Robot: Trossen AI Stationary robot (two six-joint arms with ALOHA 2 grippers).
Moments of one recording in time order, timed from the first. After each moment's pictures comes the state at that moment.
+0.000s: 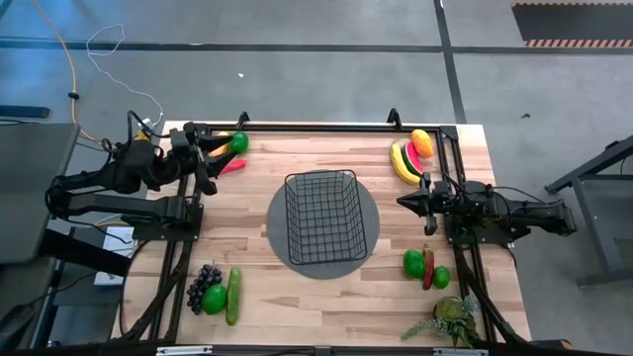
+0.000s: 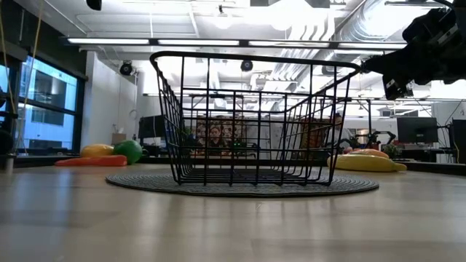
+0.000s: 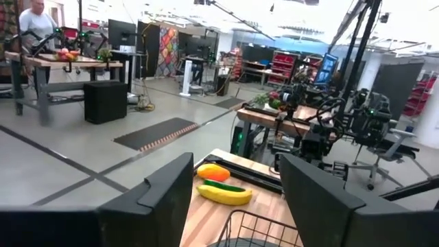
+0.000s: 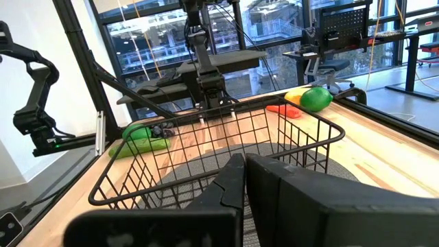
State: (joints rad) left arm 0.19 0.52 0.77 -0.20 -0.35 -0.14; right arm -0.08 0.01 0.01 0.01 -0.03 0.18
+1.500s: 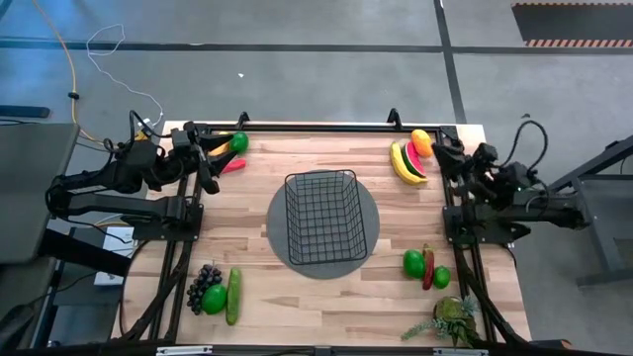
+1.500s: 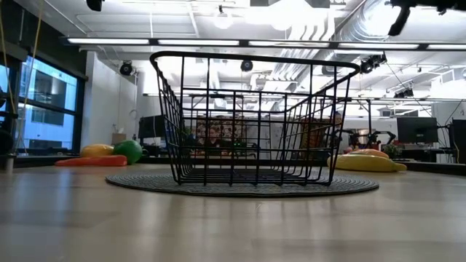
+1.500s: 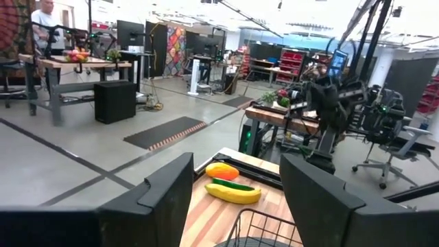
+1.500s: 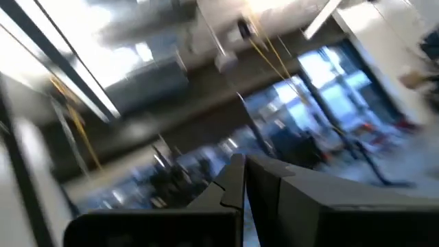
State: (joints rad) left arm 0.19 0.53 0.77 -0.20 -0.38 -0.12; right arm -0.08 0.27 0.37 0.39 0.34 0.33
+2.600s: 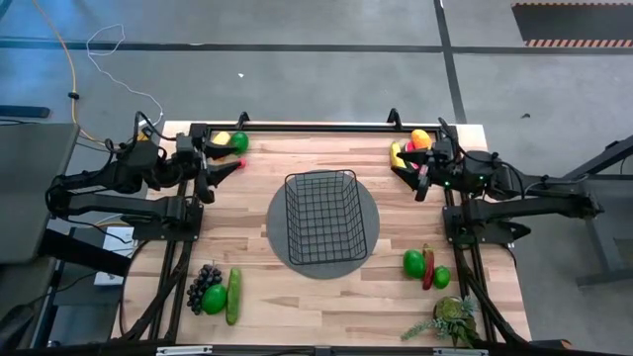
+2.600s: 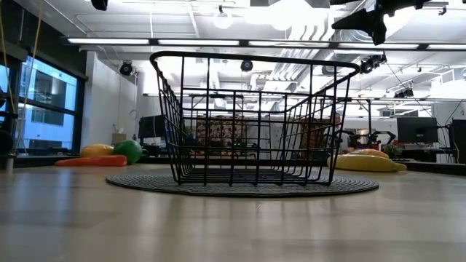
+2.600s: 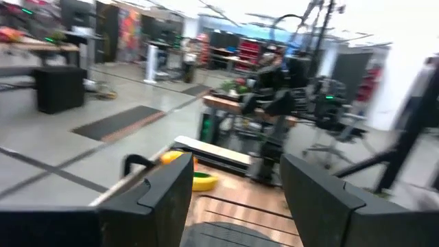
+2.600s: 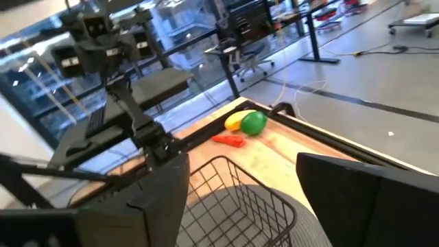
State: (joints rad) left arm 0.19 0.53 0.77 -0.22 -0.18 -0.19; right arm -0.08 0.60 0.64 -0.15 0.28 0.39
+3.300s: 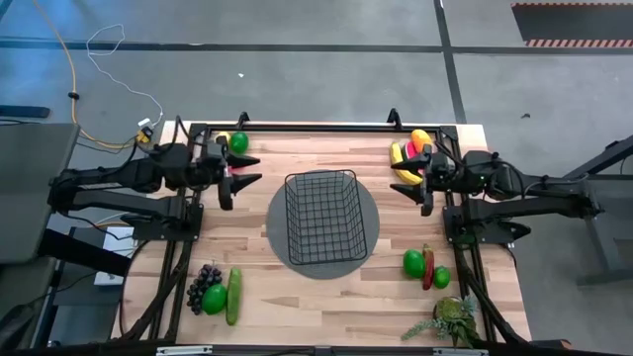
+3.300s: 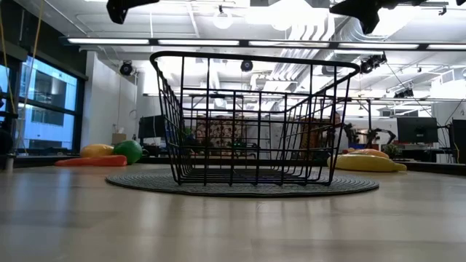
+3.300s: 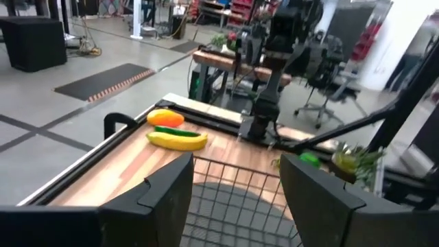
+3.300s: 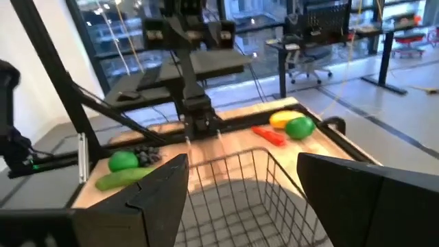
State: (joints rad) left arm 0.19 0.70 0.77 -0.22 -0.13 -0.20; right arm -0.08 0.59 0.64 -0.12 0.04 0.15
